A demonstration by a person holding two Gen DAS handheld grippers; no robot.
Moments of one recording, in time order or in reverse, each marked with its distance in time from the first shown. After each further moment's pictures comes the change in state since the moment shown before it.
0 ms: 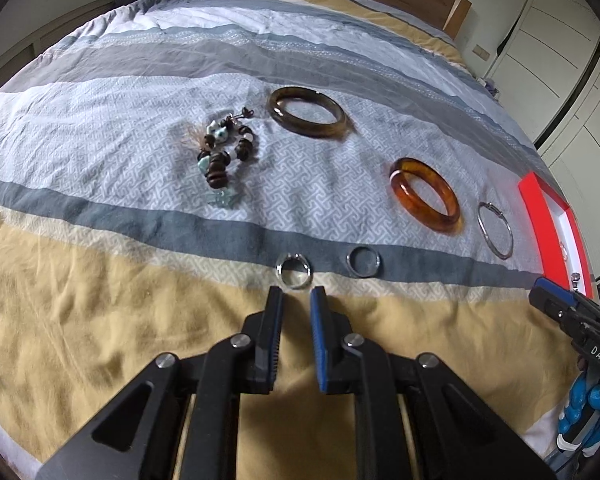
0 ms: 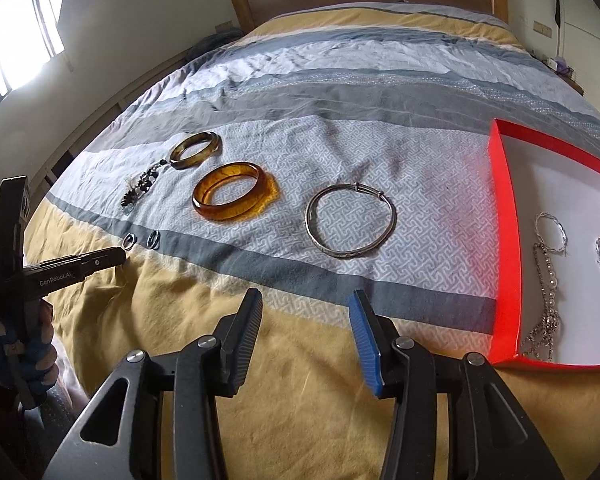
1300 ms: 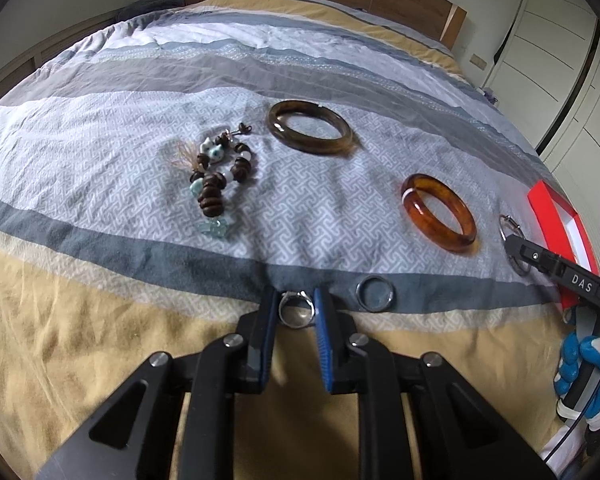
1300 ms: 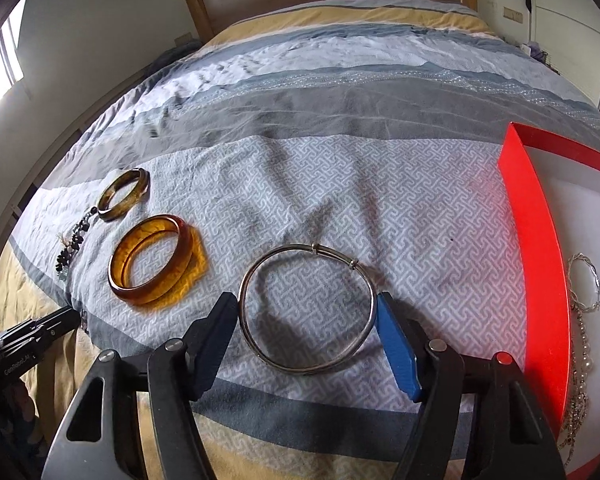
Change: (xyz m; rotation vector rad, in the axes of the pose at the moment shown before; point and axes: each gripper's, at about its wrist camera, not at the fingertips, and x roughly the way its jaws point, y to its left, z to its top) left arm 0.014 0.002 0.006 0.019 -0.079 0.008; right arm 0.062 -0.026 0.047 0.093 -0.041 -0.074
